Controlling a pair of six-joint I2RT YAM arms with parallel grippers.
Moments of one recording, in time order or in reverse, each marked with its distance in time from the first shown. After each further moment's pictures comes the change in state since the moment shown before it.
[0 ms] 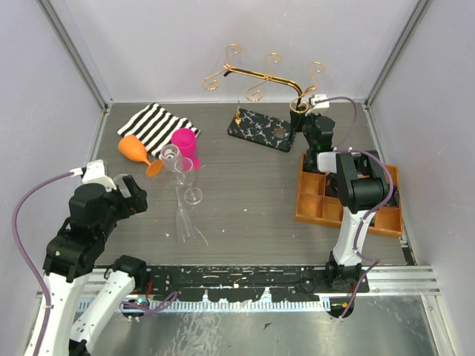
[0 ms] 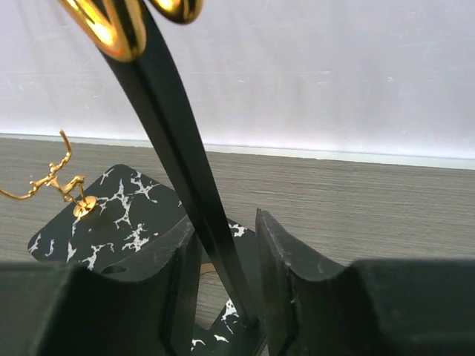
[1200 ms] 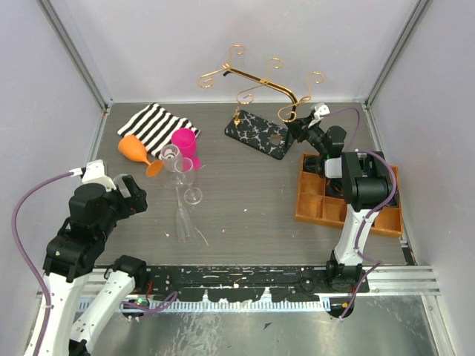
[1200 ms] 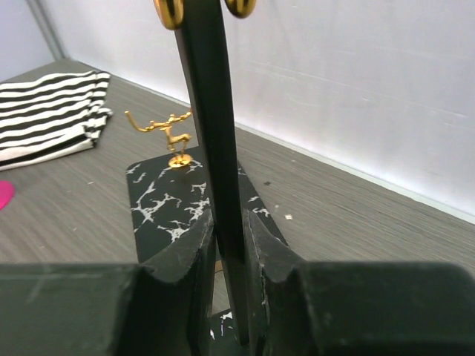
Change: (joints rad) left arm 0.000 0.000 0.000 0.000 -0.007 0.000; right arm -0.080 0.016 -0.101 0.232 -0.512 -0.018
